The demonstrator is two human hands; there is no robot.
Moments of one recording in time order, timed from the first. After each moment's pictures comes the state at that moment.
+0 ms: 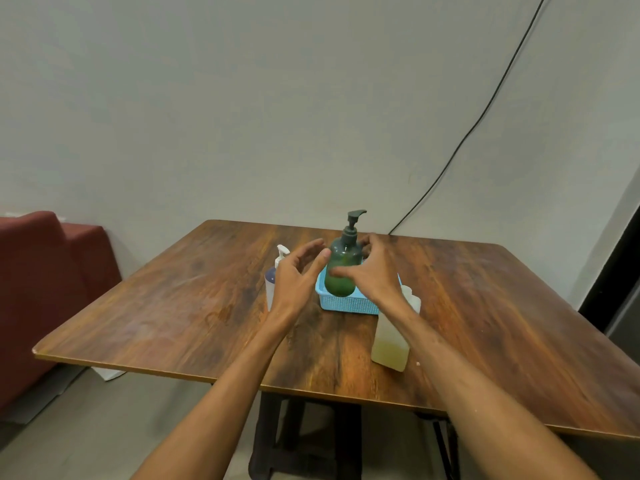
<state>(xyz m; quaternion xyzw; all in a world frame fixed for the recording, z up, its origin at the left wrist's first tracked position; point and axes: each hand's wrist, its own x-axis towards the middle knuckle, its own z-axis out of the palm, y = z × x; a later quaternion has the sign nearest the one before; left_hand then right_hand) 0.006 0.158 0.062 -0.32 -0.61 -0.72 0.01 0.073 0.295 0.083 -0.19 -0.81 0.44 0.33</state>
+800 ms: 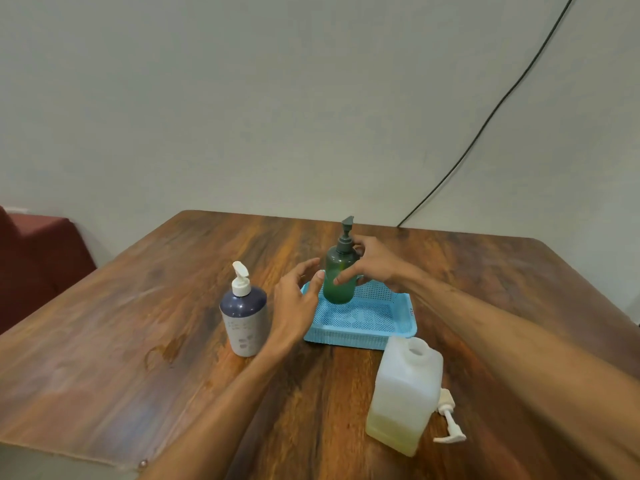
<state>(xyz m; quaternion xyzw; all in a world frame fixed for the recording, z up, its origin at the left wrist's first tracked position) -0.086 0.267 0.000 -0.27 -0.75 -0.59 0.06 -0.059 0.457 0.049 -0.12 -0.86 0.50 0.06</state>
